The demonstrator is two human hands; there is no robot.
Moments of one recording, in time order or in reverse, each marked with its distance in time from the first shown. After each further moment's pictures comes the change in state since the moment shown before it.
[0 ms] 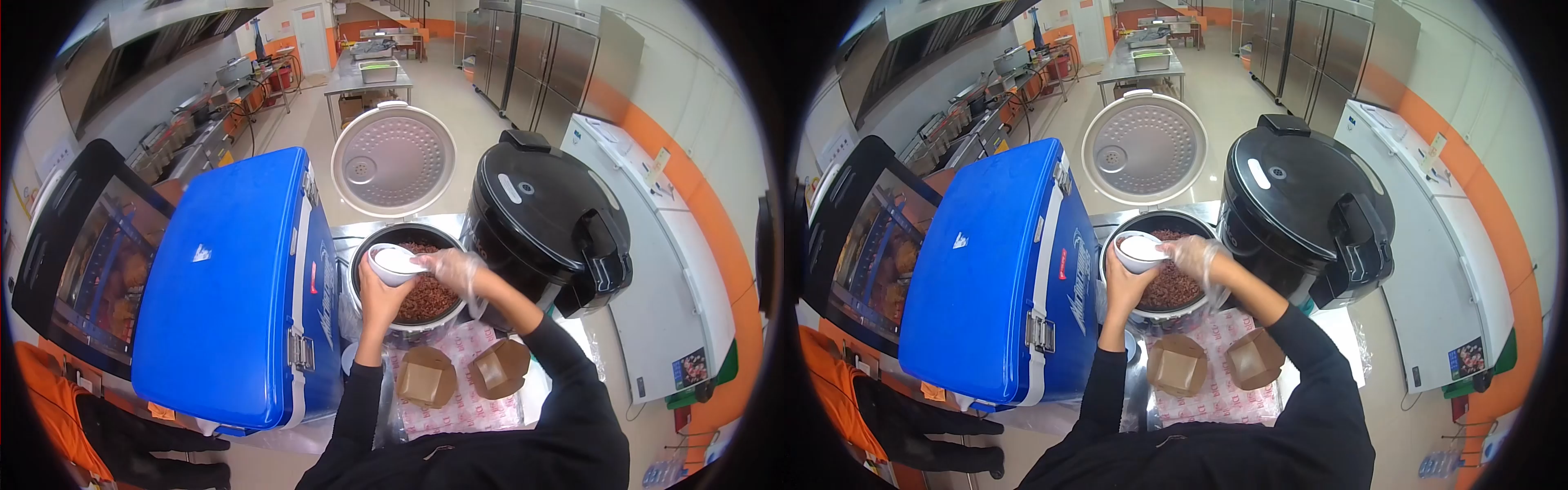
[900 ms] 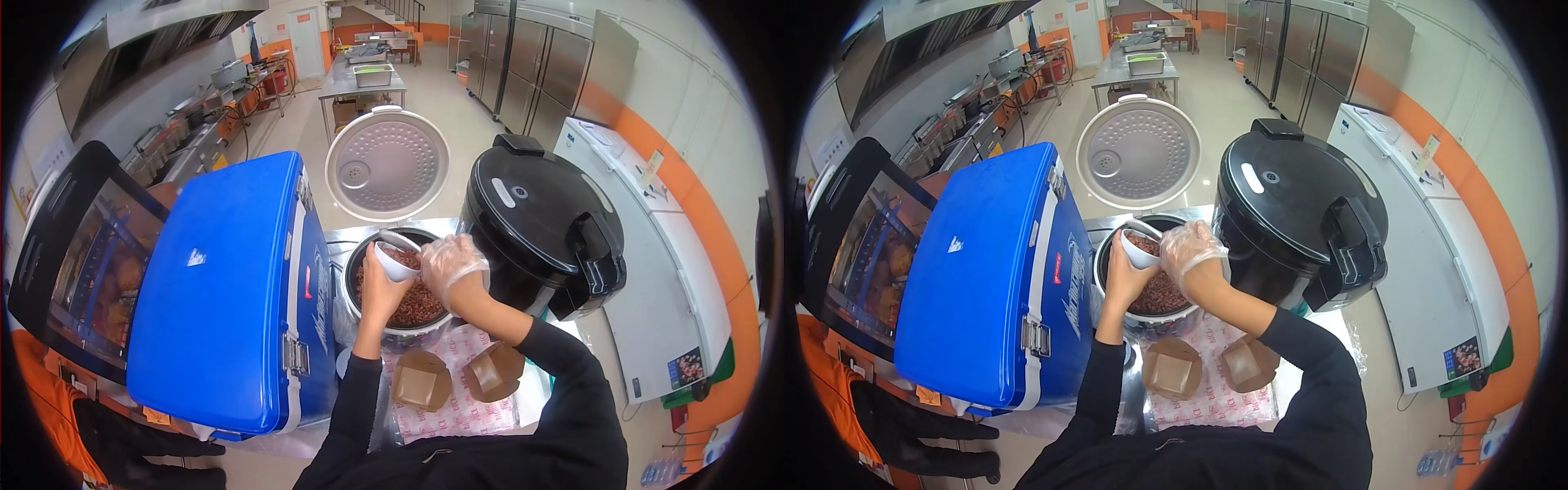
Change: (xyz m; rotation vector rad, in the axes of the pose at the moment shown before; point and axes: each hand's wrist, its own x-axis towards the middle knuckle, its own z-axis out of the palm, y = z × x) left_hand 0.020 0.009 0.008 0.070 -0.177 -0.029; right_hand -0.021 -0.056 -0.010 -0.887 0.328 -0.083
